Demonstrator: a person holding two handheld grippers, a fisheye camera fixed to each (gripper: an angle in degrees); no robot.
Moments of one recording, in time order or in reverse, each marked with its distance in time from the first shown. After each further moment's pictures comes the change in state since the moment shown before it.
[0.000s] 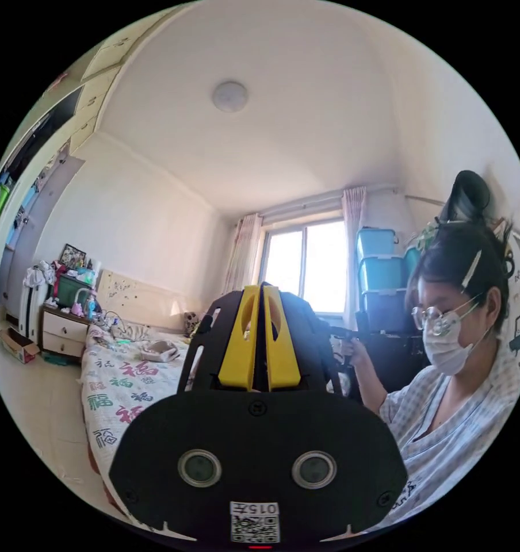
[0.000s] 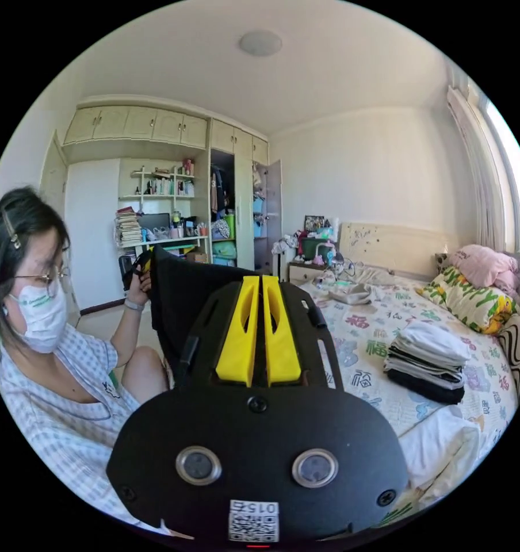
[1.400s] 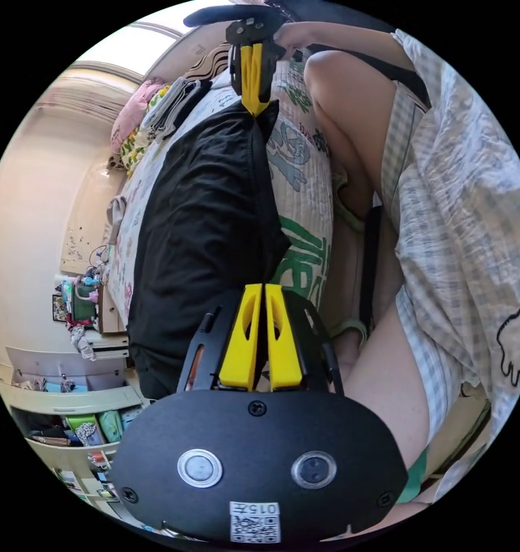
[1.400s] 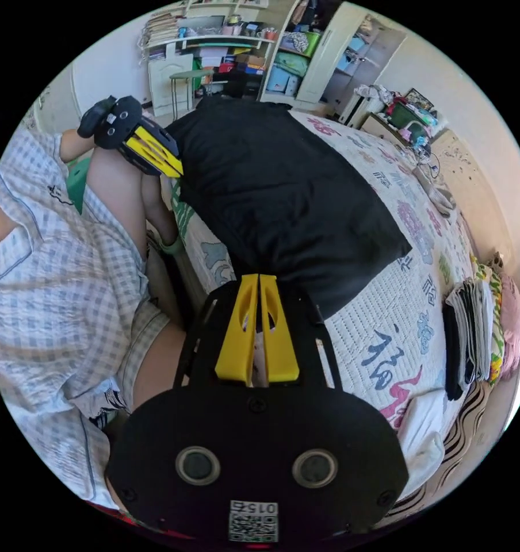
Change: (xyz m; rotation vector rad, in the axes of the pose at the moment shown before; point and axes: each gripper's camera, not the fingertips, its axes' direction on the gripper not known) left arm 0.184 0.353 0.168 -1.482 -0.133 0.838; right arm -0.106 0.195 0.141 -0.955 -0.135 -0.270
